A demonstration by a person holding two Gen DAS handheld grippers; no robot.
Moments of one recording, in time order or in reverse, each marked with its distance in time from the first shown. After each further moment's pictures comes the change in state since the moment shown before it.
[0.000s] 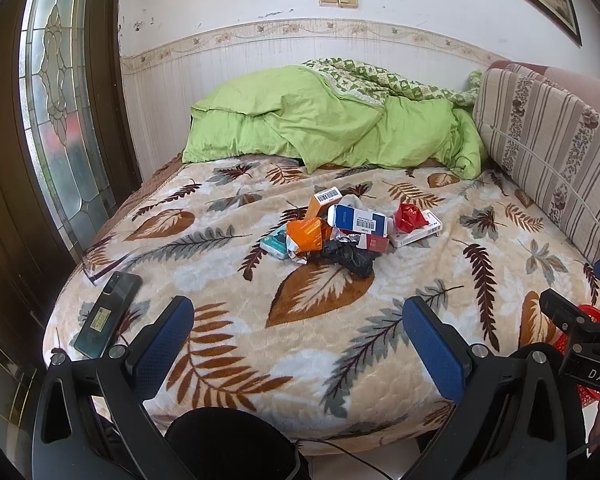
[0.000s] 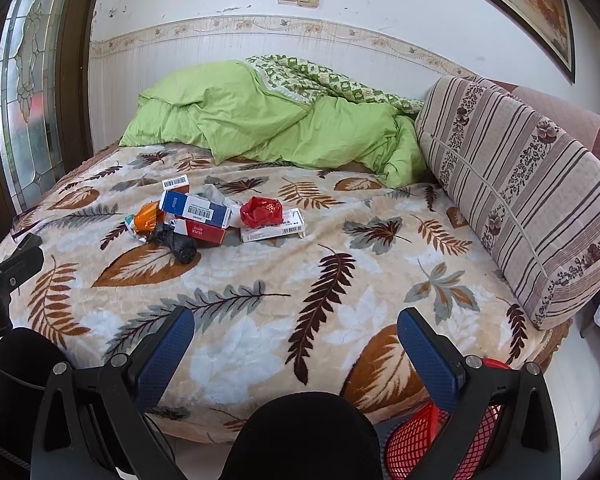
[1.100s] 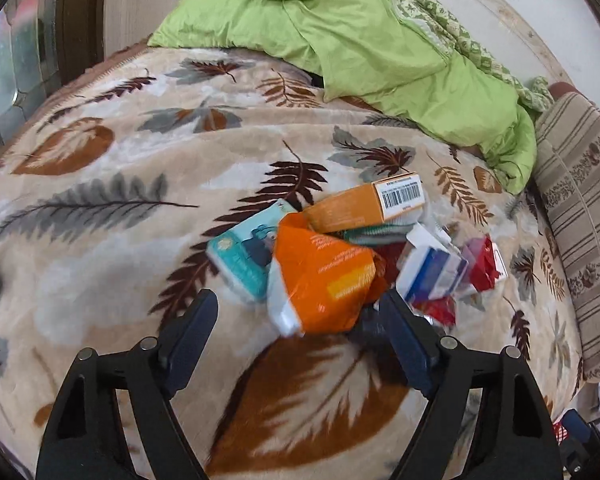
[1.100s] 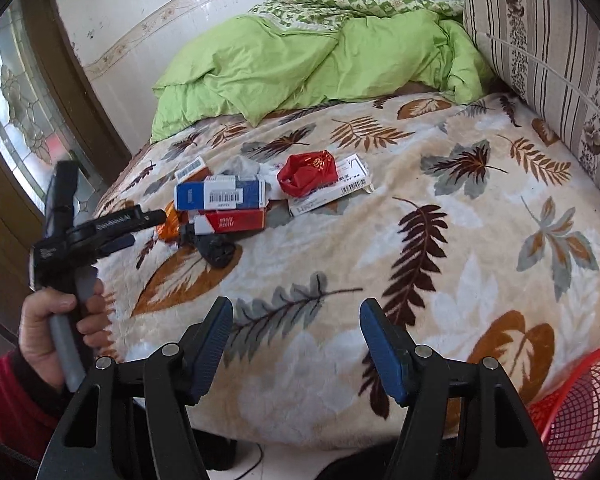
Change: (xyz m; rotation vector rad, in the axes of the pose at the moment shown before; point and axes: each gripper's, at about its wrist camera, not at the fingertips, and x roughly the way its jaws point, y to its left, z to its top) left arm 0.264 0.040 0.059 -0.307 0.353 -0.159; right arm 0.124 -0.024 0.031 0.243 0.227 0.361
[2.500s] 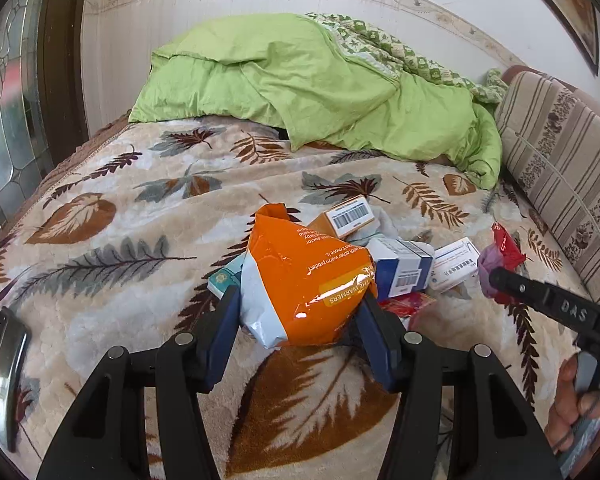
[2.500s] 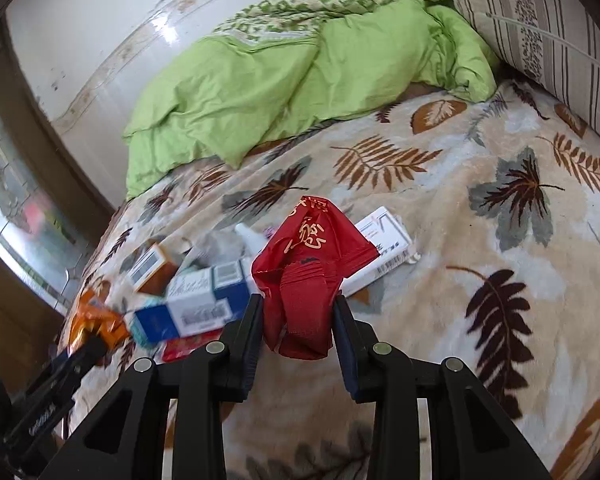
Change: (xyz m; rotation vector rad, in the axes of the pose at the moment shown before) left arm -0.054 -0.021 -0.028 0.215 -0.219 -0.001; right arm 0.088 0.008 0.064 0.105 -0.099 0.008
